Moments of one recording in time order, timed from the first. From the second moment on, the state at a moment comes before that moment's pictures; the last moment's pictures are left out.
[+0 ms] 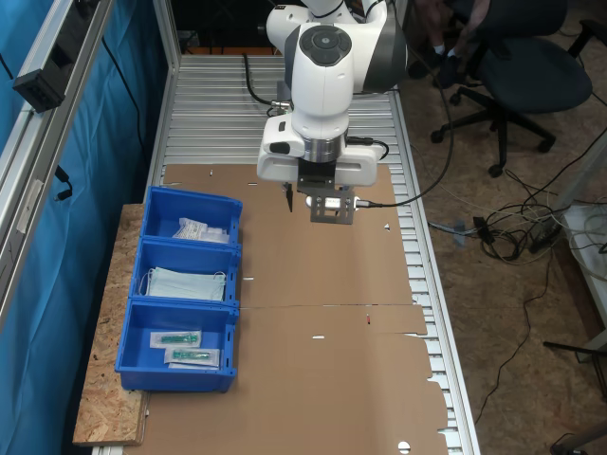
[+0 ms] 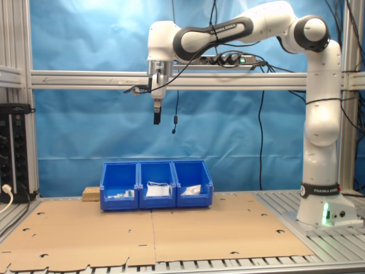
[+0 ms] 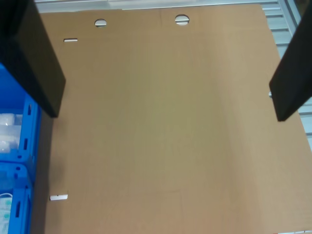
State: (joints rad) arm -0.41 0.00 0.35 -1.89 -0.02 1.96 0.85
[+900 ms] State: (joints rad) arm -0.41 -0.02 0.35 -1.89 -0.04 1.89 0.85
